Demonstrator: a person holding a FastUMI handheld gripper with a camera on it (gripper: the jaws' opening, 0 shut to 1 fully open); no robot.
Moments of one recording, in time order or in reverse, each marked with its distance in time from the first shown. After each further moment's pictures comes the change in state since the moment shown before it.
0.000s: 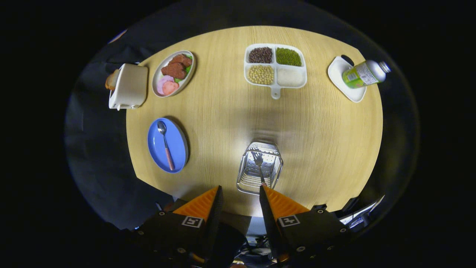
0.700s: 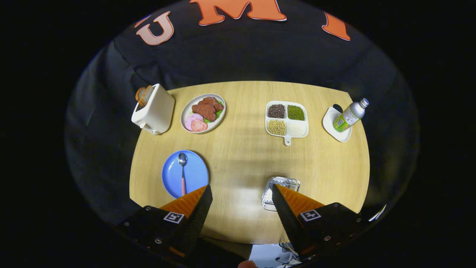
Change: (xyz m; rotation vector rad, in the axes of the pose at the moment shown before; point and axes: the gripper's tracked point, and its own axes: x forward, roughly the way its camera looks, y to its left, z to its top) arm -0.030 0.081 0.014 -0.067 -0.488 -0.032
